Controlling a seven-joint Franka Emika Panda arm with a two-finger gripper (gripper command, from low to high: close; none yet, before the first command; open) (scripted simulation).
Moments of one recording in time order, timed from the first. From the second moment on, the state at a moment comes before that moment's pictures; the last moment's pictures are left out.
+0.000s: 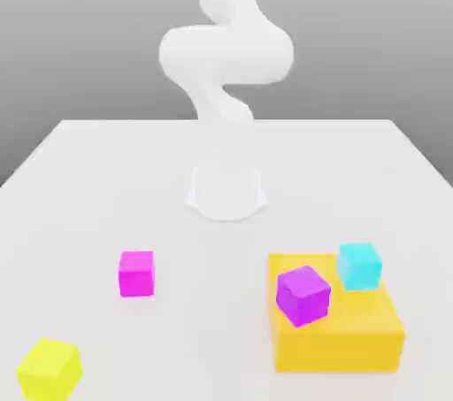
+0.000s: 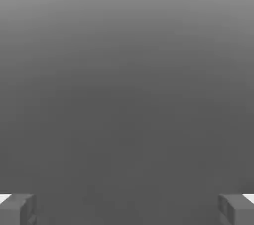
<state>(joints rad) -0.05 -0.74 0.00 -2.37 0.01 2.35 0.89</state>
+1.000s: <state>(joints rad) -0.51 0.20 0.00 -2.95 0.02 3.15 1.75</state>
